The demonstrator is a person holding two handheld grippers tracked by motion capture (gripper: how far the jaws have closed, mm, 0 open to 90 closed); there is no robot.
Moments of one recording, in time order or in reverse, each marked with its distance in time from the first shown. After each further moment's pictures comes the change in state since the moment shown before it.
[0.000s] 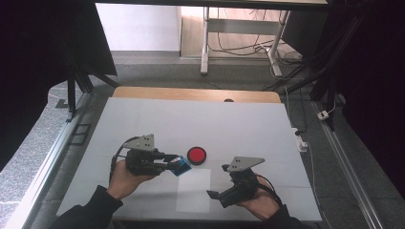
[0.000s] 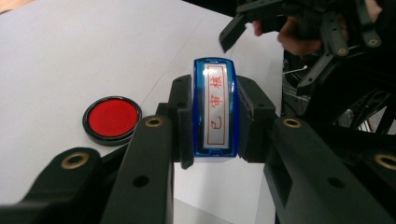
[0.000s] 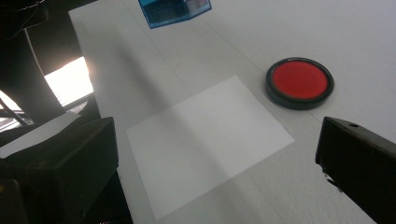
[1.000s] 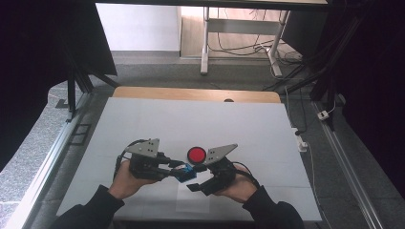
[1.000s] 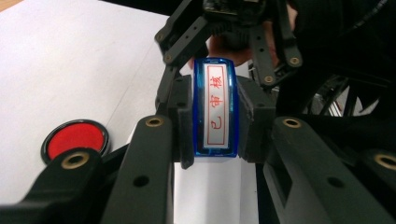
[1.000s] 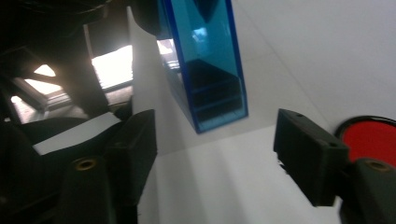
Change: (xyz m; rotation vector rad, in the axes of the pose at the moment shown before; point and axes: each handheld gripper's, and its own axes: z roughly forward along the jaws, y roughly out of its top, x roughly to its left) left arm -0.006 0.002 0.009 -0.014 -0.132 0.118; right arm -0.003 0.038 0.049 0.039 0.275 -0.127
